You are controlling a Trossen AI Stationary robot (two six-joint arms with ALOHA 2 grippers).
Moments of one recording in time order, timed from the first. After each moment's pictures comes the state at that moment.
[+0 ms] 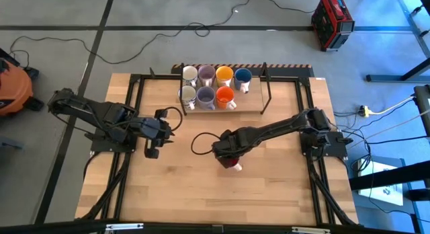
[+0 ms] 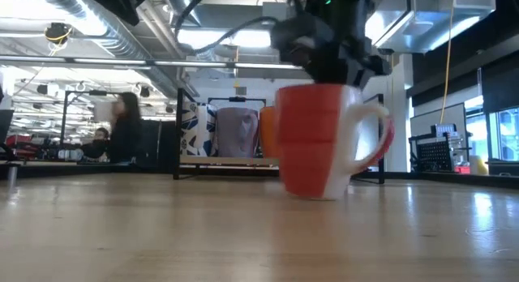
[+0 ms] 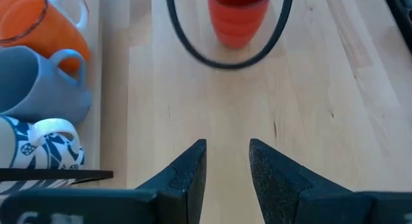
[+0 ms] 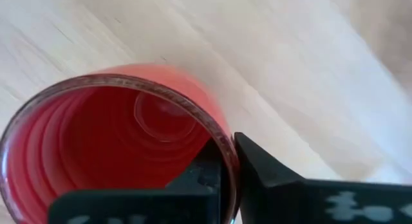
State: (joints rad) left arm -0.29 1.01 1.03 -0.90 -0.22 -0.08; right arm 0.21 2.01 1.64 -1.12 0.10 1.02
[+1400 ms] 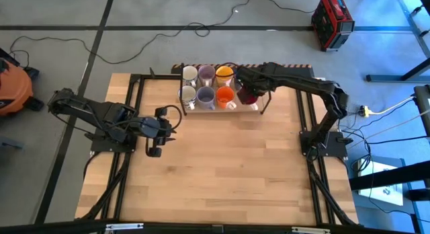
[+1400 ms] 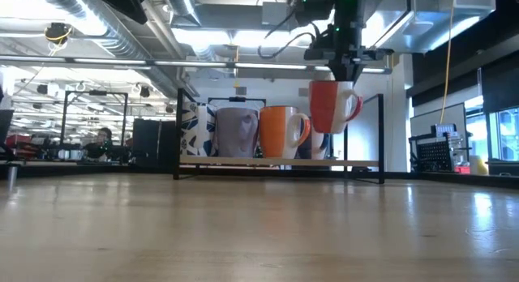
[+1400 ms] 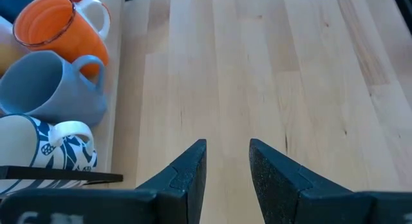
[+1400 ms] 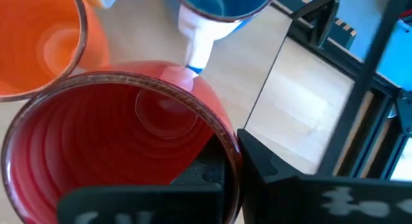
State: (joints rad) left arm -0.29 1.01 1.03 -0.86 -0.28 -0.11; right arm -0.39 1.73 1.64 -1.30 0.32 0.64
